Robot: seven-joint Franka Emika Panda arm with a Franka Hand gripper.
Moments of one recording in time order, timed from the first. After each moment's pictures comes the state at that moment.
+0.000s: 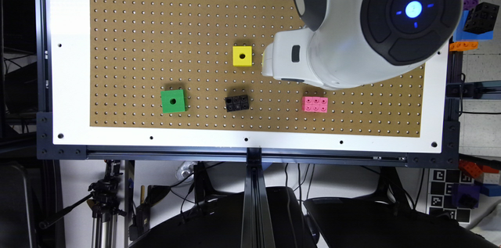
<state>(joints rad) 0.18 0.23 0.05 -2.06 -0.01 2.33 1.03</state>
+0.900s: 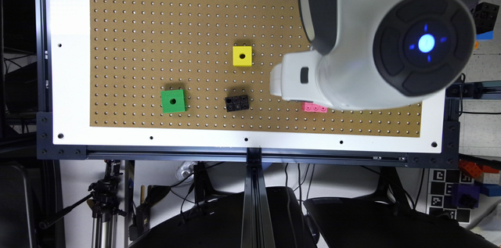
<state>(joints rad) 0.18 0.35 0.06 -1.91 -0.01 2.33 1.03</state>
